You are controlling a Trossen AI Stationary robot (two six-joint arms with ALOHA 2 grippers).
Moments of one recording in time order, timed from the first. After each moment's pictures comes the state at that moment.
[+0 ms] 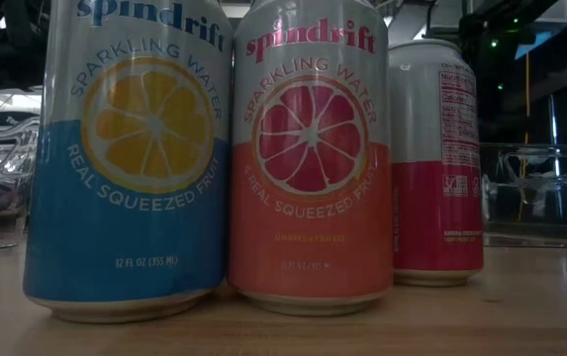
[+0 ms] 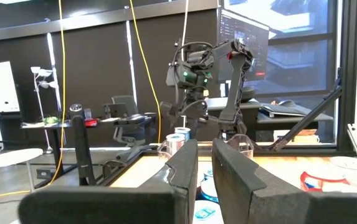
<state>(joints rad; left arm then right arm) 0.09 0.04 0.01 0.26 -0.11 0.11 -0.57 1.16 0.85 -0.92 0.20 -0.89</state>
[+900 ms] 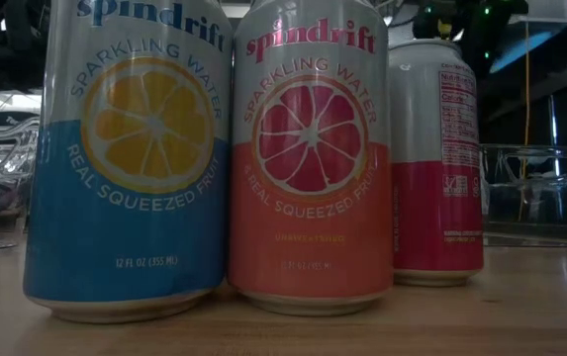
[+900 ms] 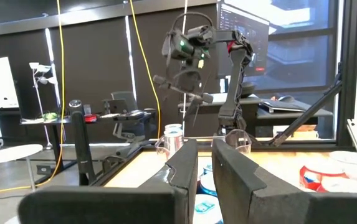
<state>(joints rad) 0.09 0.04 0.01 0.24 -0.11 0.11 -0.57 1.16 1.08 -1.03 0.17 -0.82</state>
